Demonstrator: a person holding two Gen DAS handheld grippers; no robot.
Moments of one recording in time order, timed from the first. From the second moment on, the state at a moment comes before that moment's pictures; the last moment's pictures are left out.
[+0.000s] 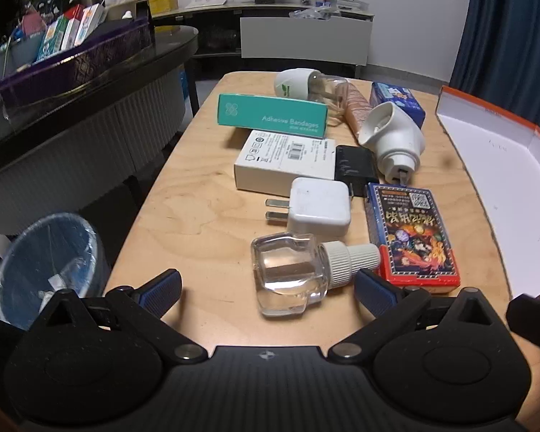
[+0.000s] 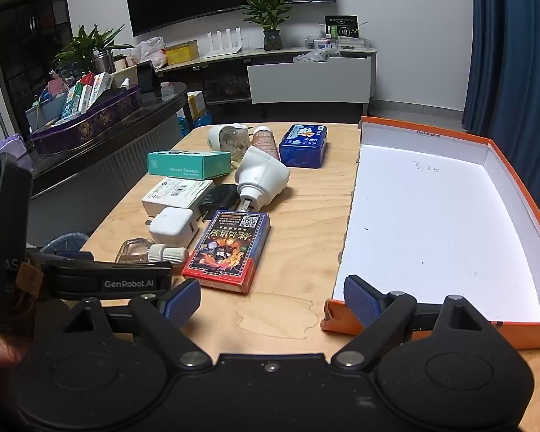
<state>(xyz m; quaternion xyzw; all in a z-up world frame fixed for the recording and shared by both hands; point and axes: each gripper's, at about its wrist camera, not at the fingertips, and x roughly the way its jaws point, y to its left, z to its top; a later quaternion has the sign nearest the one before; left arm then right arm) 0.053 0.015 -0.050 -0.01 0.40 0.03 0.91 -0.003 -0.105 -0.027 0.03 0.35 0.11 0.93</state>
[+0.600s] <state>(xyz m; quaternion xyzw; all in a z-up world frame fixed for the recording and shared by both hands) 0.057 0.015 -0.058 0.00 0.37 -0.01 0.93 0.016 -0.102 -0.034 0.04 0.37 0.12 0.92</state>
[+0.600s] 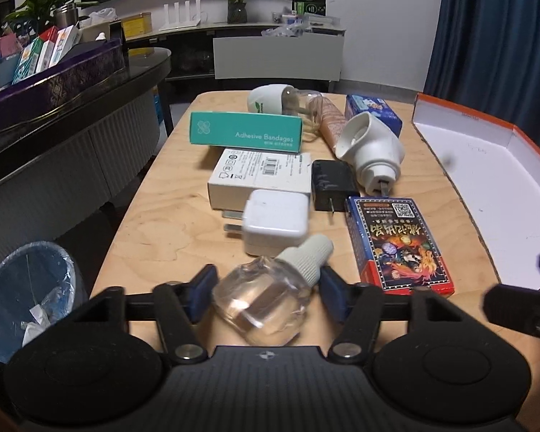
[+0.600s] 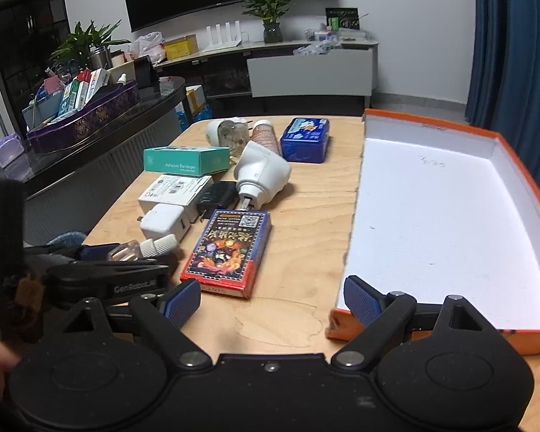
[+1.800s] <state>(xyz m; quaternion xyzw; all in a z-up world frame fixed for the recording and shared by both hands) 0.025 0.030 -0.046 -0.02 0.32 -0.02 0.95 0.076 -0.068 -0.059 0.01 0.39 0.13 0.91</state>
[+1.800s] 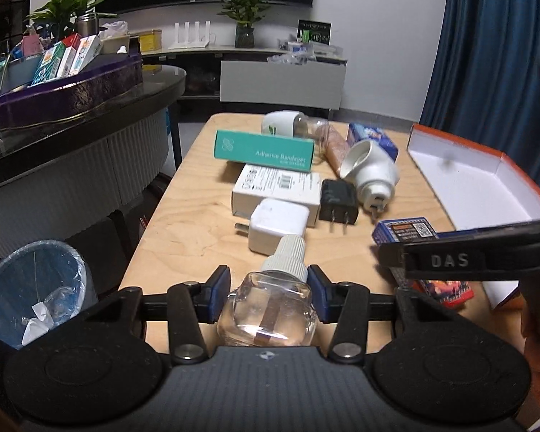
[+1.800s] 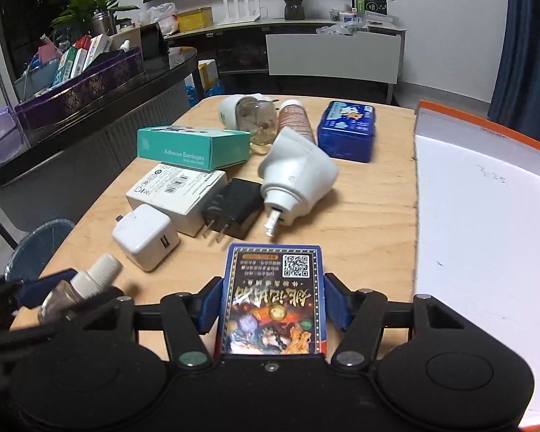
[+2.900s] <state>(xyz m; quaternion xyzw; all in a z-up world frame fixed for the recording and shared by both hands) 0.039 -0.063 0.021 0.00 0.25 -0.13 0.96 0.017 -0.192 0.044 0.06 0.23 0.03 0.97</state>
